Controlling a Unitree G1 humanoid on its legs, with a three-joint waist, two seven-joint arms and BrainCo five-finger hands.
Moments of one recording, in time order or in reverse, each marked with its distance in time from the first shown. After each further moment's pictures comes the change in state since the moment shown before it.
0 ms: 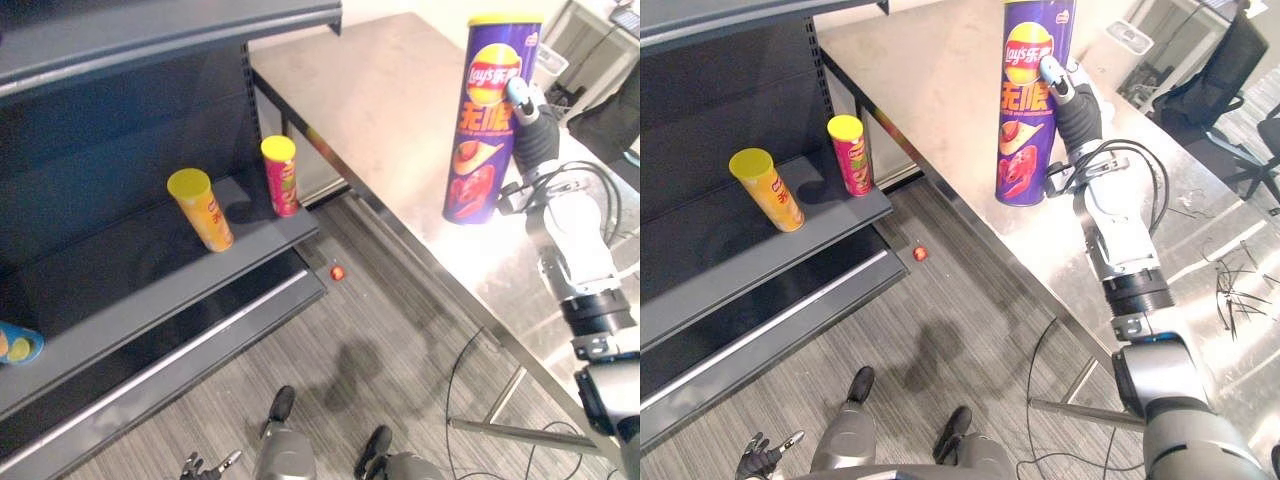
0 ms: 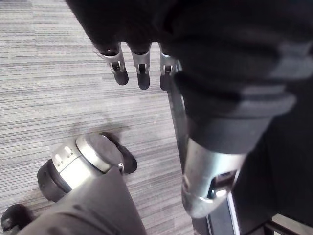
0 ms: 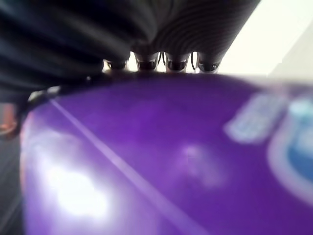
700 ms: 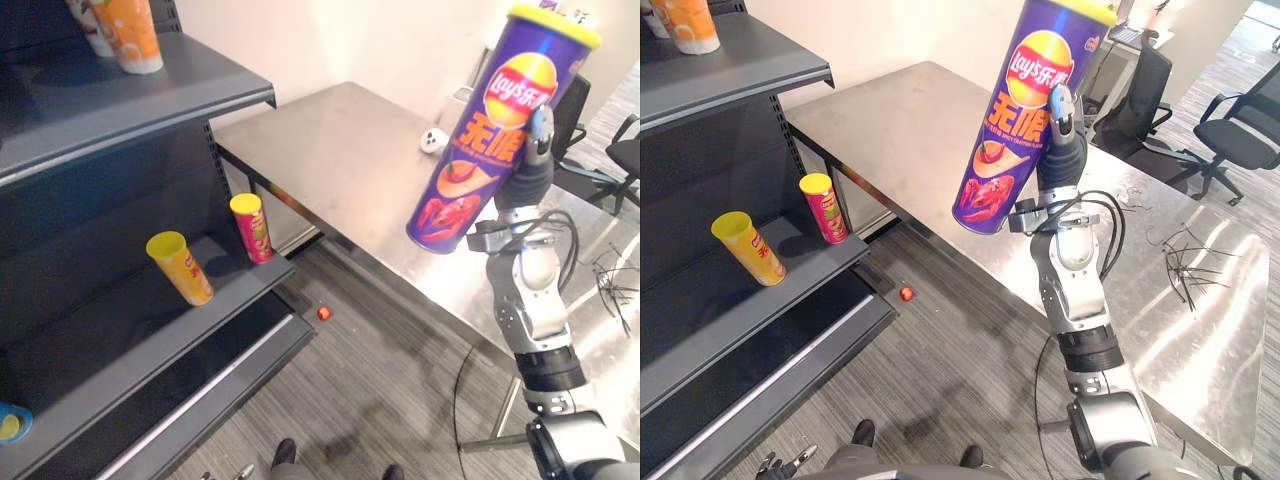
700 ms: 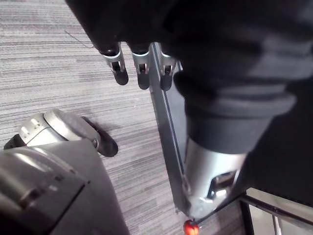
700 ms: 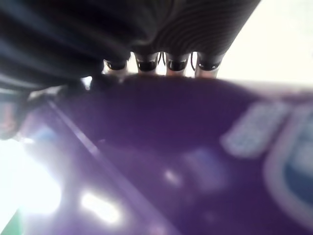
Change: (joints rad) left arm -0.009 -0.083 0.039 0.065 0.008 0.004 0.043; right arm 0.222 0.243 -0.034 -0.323 -0.042 -0.053 -0.138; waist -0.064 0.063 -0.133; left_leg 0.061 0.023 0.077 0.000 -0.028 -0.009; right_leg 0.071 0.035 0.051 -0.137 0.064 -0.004
